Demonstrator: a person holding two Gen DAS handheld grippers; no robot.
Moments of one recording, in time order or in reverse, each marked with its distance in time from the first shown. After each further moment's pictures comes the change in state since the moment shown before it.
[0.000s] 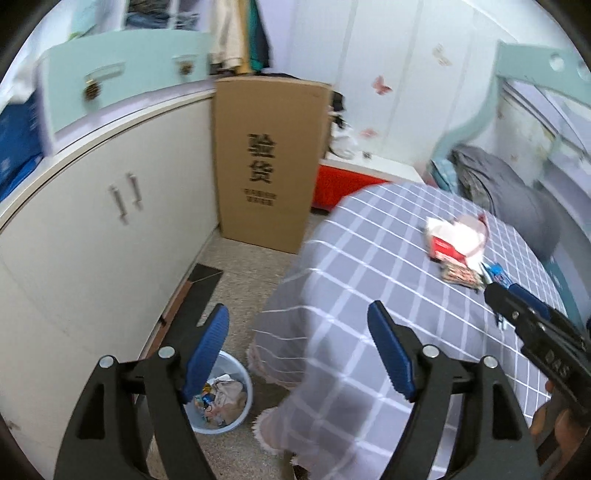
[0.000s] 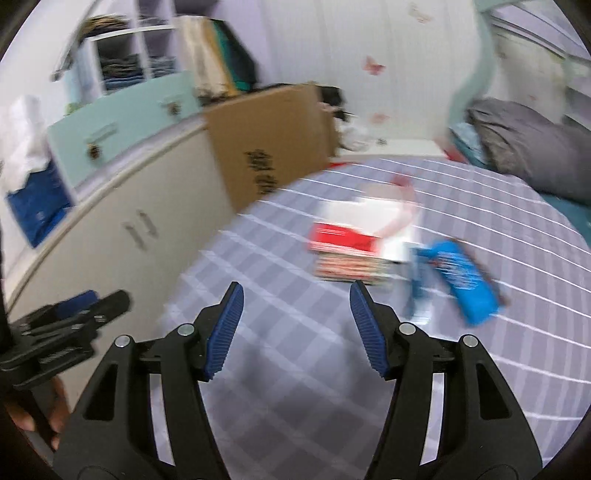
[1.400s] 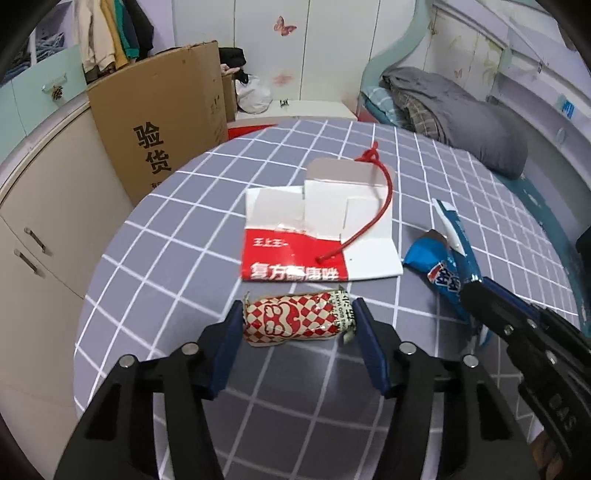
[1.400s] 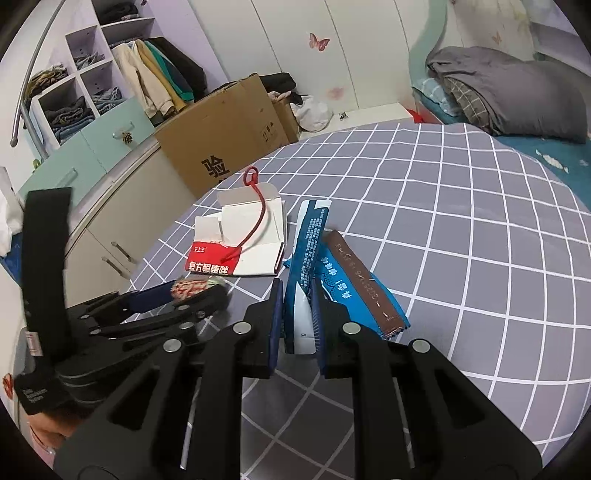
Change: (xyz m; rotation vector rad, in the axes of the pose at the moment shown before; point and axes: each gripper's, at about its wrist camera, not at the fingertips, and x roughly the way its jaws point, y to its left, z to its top) left arm 0.098 -0.167 0.029 0.235 0.171 -0.128; right arm 0.019 -0.102 0.014 0.179 0.040 0.073
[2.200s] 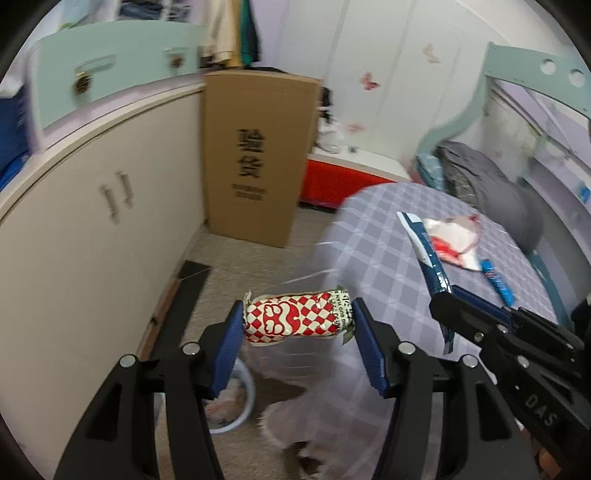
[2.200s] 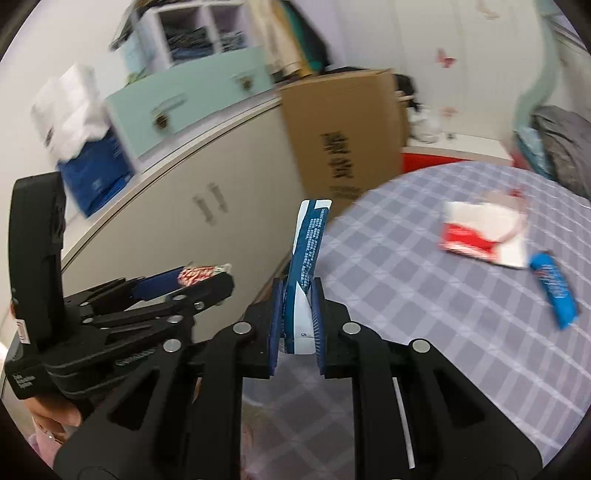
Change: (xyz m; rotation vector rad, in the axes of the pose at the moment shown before) left arm -0.129 0.201 -0.097 -0.251 -0.154 0.067; right arm -0.004 0.245 -0.054 -0.318 0.077 0.244
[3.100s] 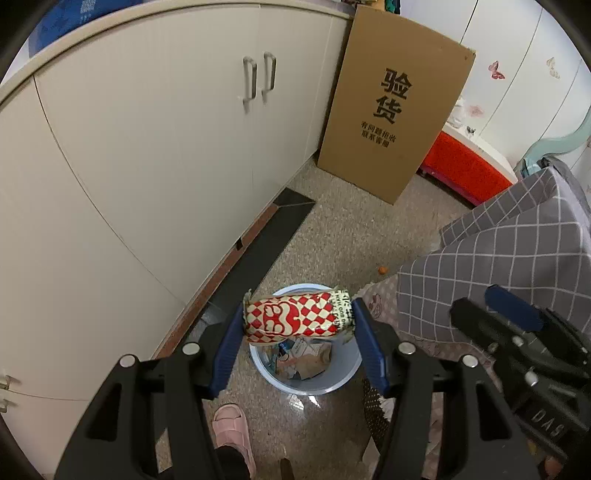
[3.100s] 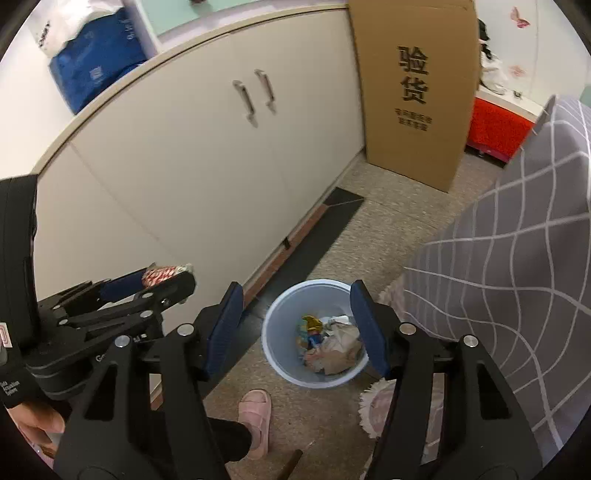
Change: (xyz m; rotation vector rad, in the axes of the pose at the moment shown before) left arm 0.078 0.202 -0.087 -0.257 0.192 0.237; right arm 0.189 0.093 -0.066 -0.074 0.259 0.032
